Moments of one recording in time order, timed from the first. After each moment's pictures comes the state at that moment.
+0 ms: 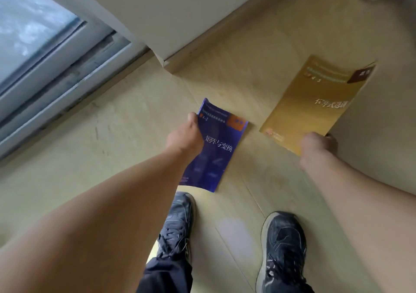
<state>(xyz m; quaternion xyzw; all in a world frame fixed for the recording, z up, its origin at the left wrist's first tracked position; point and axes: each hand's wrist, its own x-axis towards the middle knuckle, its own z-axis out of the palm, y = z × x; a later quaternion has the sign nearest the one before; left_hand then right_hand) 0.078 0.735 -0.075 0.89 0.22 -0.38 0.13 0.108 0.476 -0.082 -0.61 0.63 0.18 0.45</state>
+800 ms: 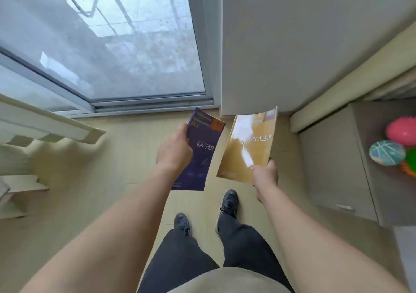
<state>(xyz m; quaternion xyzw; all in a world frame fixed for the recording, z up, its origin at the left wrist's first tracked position) -0.126 0.681 0.637 0.88 0.40 -0.11 0.24 -0.045 0.478 0.593 -0.77 0.26 0.33 0.48</state>
